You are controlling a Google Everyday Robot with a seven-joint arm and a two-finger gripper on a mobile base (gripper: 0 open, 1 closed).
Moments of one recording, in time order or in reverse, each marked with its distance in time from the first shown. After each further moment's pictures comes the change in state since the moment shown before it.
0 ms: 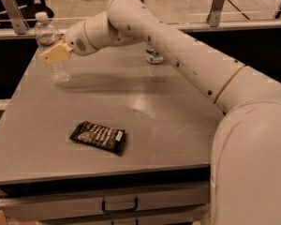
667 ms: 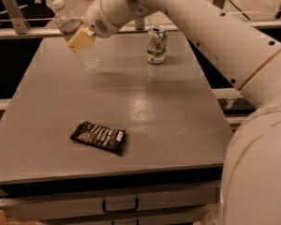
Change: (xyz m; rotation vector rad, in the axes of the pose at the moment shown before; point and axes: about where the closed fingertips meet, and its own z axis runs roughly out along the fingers) arm 0.000 -0.023 -0.086 0.123 0.234 -0.136
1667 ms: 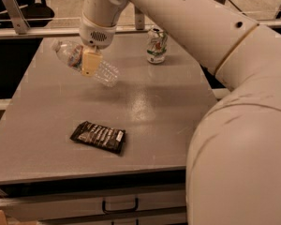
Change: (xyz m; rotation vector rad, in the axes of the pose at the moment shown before) arm 0.056 0.057 -0.010 -0.214 0.497 -0.263
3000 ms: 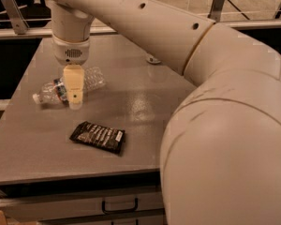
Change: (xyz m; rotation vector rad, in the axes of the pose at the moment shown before) arm -0.040 0.043 0.046 -0.150 0.101 -0.169
